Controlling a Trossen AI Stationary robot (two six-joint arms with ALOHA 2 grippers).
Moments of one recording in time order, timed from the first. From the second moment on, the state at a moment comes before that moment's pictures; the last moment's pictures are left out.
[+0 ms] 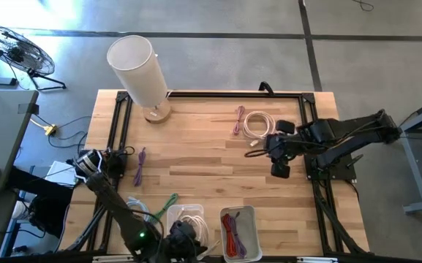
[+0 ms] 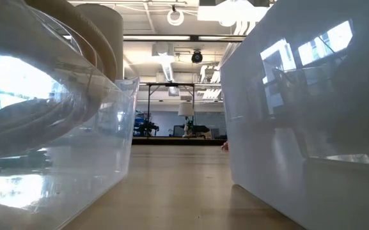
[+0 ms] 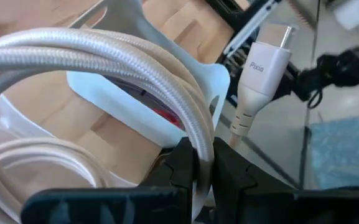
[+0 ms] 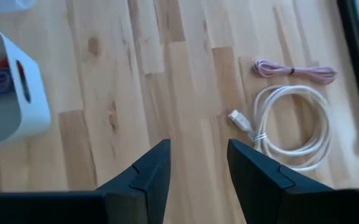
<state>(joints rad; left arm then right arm) -0.86 1.96 1.72 -0.52 -0.68 -1.37 0.22 1.24 1.33 -1.24 0.27 0.33</state>
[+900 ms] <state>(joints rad) -0.83 1.96 1.74 -0.86 -0.39 -1.68 0.24 1.24 1.33 -1.26 0.29 0.18</state>
